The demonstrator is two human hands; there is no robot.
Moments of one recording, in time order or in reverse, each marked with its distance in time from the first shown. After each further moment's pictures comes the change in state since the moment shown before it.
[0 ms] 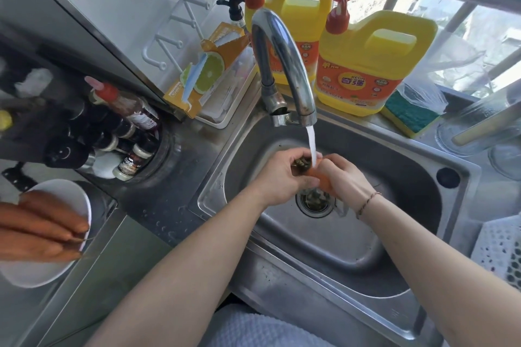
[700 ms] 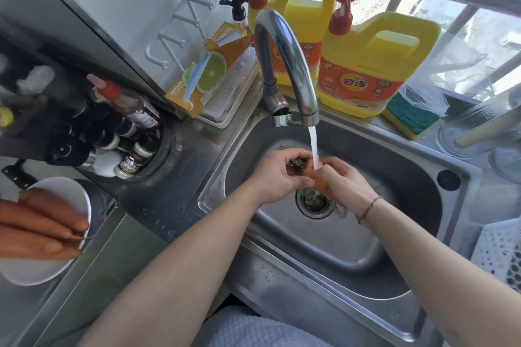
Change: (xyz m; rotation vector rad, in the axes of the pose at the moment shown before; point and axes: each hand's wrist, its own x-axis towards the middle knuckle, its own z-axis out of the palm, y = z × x) left_hand 0.000 -0.005 -0.009 0.079 0.039 -0.010; right_hand 0.008 0.018 0.000 0.060 -0.054 -0.075
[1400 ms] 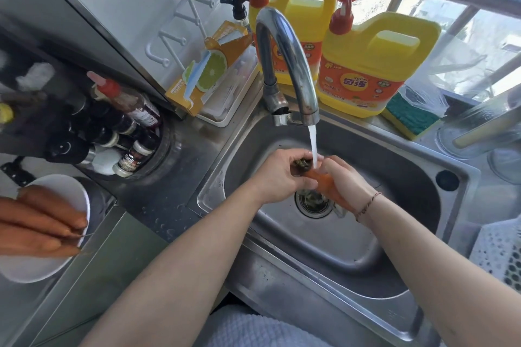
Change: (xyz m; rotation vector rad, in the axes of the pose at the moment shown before) left_hand -0.002 0.008 0.003 0.018 -0.066 0.060; right_hand 0.015 0.004 0.004 0.240 -0.054 0.097
